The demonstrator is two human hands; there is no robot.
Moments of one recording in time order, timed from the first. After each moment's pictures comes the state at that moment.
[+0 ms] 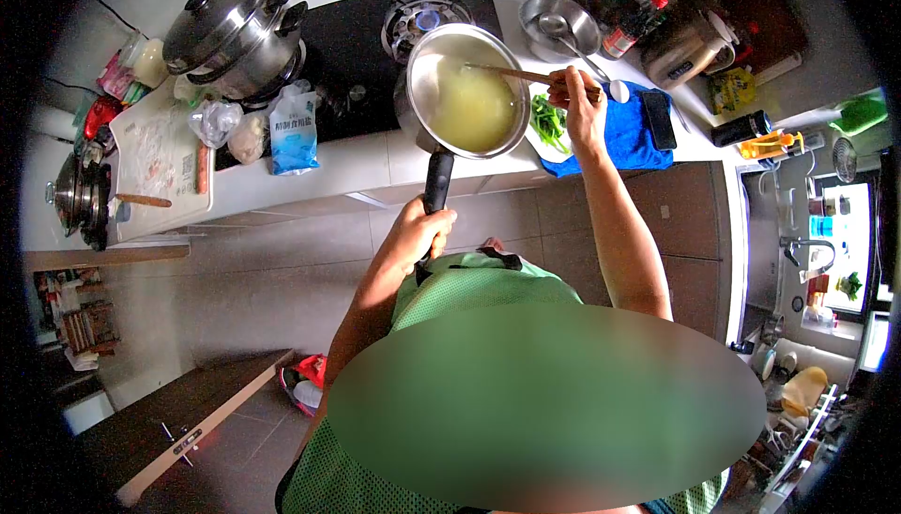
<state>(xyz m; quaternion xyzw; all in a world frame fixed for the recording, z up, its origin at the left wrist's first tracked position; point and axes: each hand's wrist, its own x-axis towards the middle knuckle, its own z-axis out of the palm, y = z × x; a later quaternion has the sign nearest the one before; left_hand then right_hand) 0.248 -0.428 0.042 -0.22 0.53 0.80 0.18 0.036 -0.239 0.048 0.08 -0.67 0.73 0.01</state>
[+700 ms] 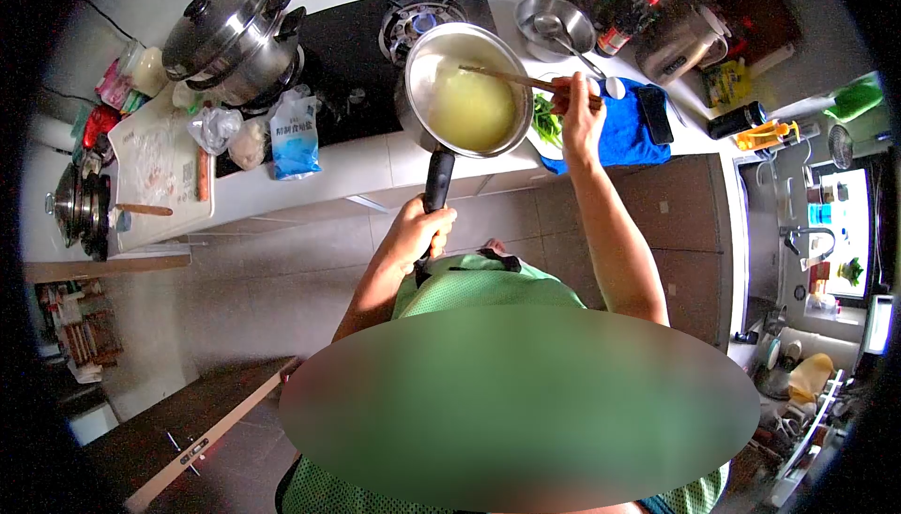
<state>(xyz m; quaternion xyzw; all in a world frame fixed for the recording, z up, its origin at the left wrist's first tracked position) 0.251 -0.438 0.045 -0.20 0.52 0.81 0.20 0.059 -0.248 0.050 0.02 -0.65 0.75 0.08</state>
